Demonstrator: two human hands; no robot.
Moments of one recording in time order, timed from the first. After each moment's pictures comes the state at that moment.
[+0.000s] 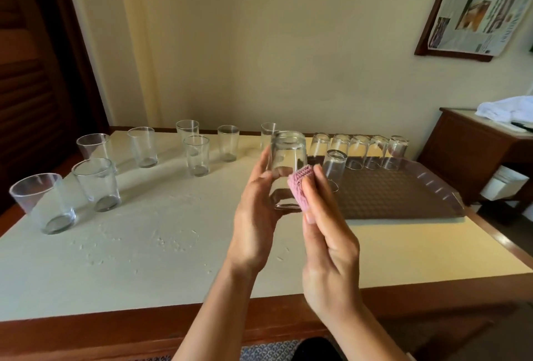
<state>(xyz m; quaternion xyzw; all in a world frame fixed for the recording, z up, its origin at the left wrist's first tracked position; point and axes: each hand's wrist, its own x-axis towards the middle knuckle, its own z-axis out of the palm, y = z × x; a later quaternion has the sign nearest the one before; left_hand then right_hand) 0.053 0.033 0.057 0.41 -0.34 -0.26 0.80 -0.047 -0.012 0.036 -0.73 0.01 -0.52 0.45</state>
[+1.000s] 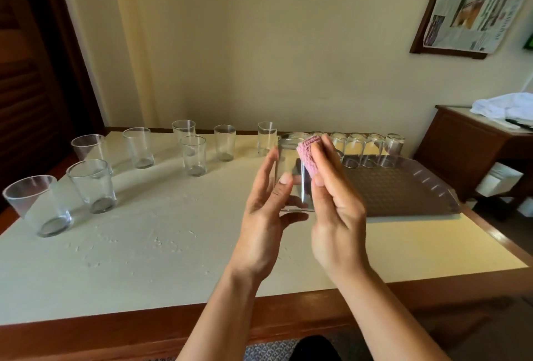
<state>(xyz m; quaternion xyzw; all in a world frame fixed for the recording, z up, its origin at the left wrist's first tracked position) 0.042 0.034 0.058 0.41 -0.35 -0.30 0.79 -0.036 -0.040 0.065 -0.74 0.05 -0.54 0.40</state>
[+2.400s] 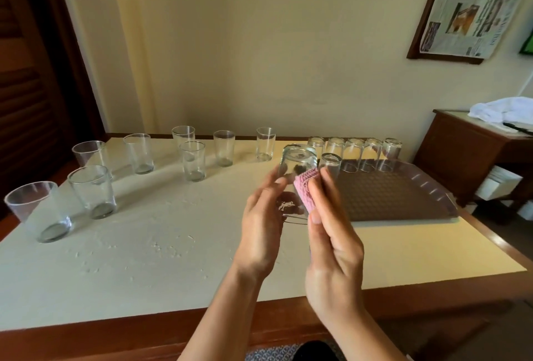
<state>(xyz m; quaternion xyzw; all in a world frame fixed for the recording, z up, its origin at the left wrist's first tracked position) 0.042 0.025 0.062 0.40 -0.31 -0.31 0.81 -0.054 -0.011 0.044 -0.70 0.04 -0.56 0.44</state>
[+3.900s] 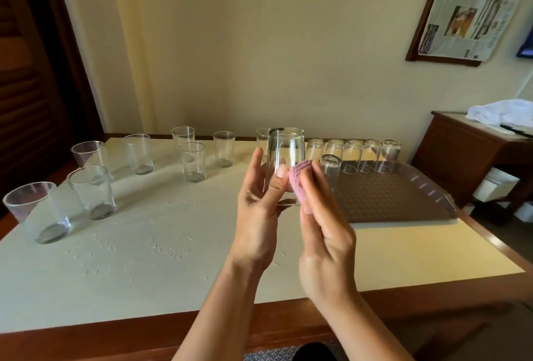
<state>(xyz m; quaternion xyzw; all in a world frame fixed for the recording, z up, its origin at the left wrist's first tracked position) 0.048 0.024 0.069 0.42 -0.27 -0.26 0.83 -0.041 -0.021 0.046 -0.73 0.03 -0.55 0.42</state>
